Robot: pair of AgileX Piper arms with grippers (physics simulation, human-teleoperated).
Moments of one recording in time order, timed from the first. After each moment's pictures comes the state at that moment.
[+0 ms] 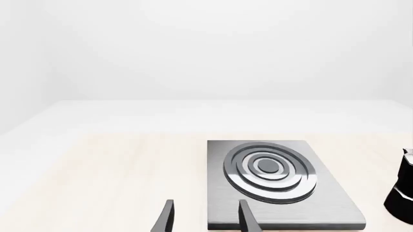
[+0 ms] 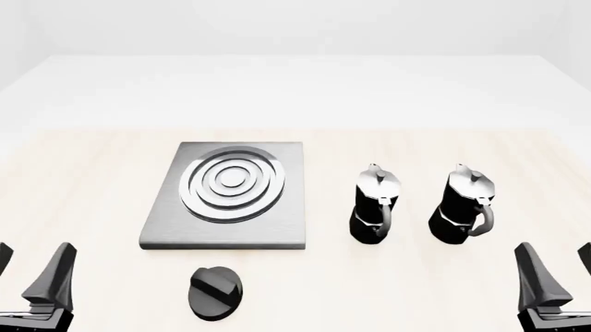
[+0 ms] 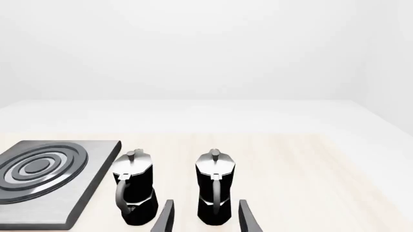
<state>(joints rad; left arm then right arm) 0.00 0.00 0.00 0.00 0.00 0.00 0.00 0.00 0.00 0.00</state>
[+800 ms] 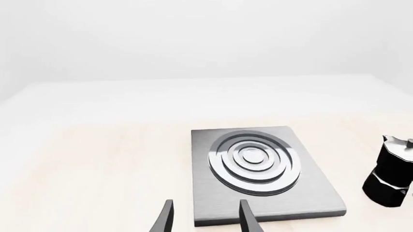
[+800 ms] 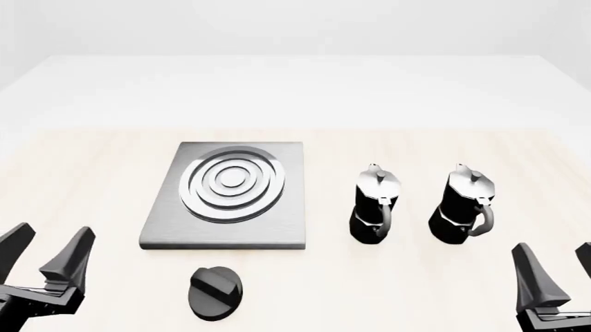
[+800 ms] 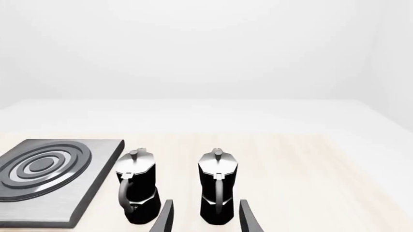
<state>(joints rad) -0.08 0.23 -0.10 -0.03 0.00 0.01 0.00 0.00 0.00 0.00</state>
